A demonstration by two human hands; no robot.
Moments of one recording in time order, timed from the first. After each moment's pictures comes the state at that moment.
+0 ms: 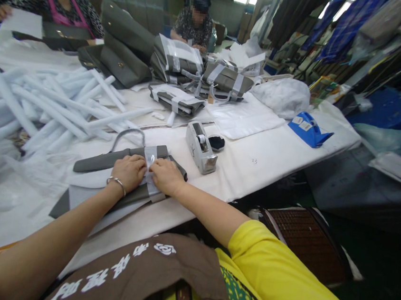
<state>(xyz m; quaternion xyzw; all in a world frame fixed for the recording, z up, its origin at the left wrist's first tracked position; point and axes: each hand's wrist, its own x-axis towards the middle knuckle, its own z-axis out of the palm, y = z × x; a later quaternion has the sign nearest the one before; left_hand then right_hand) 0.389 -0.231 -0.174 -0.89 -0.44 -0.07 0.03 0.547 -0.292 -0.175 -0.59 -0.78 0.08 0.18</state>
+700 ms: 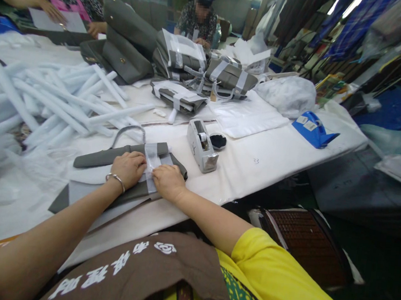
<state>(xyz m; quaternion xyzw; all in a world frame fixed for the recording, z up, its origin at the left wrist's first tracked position) 0.391 -0.232 -0.170 -0.88 -0.47 -0.06 -0.01 0.547 -0.312 -0.189 -0.59 -0.77 0.12 0.20</state>
